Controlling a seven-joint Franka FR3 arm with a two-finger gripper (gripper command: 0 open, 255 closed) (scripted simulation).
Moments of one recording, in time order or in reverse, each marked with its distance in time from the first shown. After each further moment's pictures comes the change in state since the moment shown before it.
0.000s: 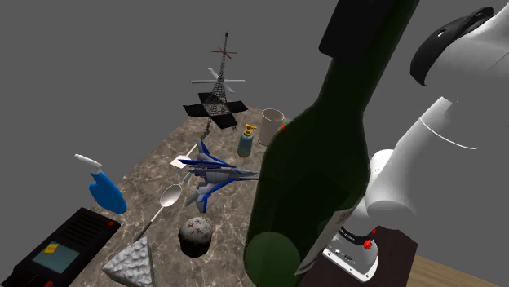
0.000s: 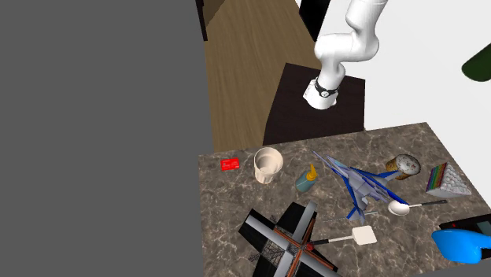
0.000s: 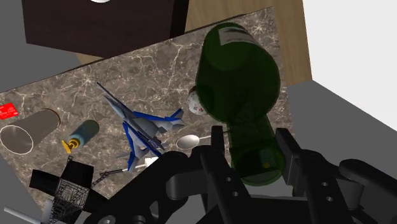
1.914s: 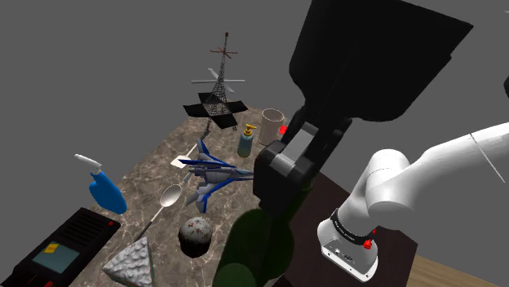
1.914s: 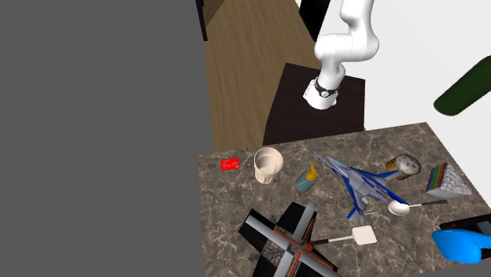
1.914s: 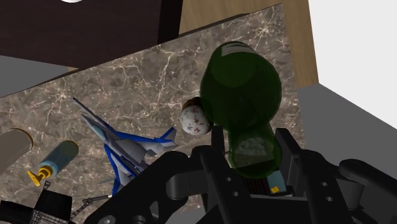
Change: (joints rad) arm 0.018 -0.487 -0.307 -0.820 0.326 0.447 -0.254
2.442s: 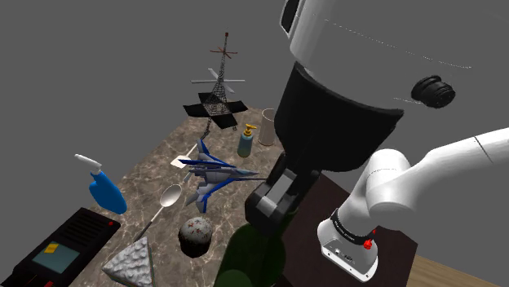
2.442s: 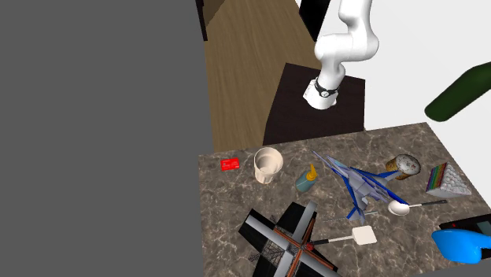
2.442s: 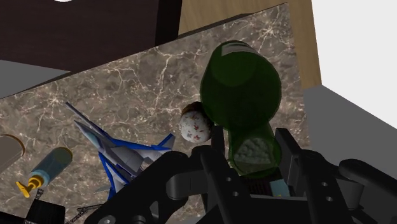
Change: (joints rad) arm 0.022 -0.059 -0.005 -0.154 0.028 0.098 -0.026
